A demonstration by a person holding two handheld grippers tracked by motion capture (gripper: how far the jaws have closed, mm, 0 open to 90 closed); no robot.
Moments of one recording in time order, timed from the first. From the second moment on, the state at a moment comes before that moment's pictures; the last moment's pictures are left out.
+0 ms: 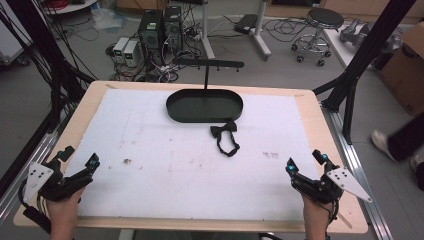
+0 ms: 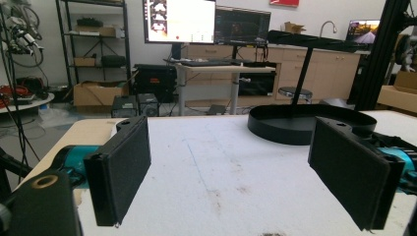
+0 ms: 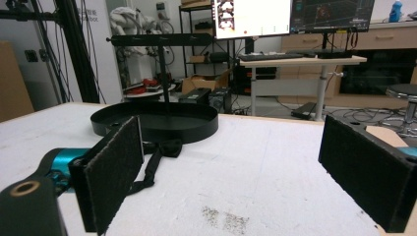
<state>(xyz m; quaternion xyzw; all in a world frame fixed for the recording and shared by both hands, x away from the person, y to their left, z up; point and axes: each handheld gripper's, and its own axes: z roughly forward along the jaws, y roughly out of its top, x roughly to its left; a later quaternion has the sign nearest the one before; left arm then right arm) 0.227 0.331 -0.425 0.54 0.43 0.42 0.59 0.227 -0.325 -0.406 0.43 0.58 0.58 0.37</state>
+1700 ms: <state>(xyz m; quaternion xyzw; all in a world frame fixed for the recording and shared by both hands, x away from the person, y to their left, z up) 0.230 0.331 -0.428 0.54 0.44 0.40 0.59 0.363 -0.194 -0.412 0.44 0.73 0.45 0.25</state>
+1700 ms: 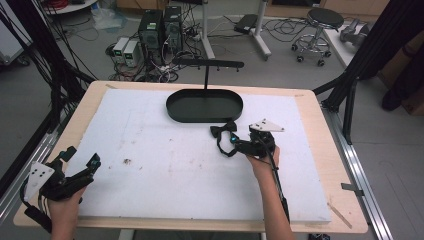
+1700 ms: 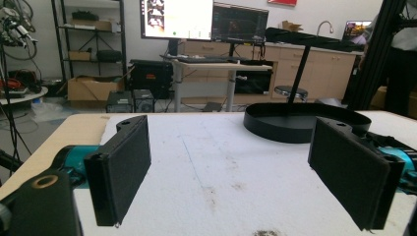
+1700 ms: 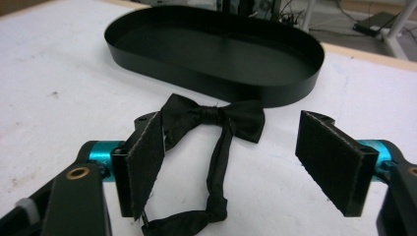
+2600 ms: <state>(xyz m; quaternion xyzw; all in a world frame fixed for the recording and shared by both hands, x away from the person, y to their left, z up) 0.232 0.329 -0.432 0.55 0.44 0.39 0.59 0.395 -0.168 -0.450 0.48 0.76 0.37 0.23</state>
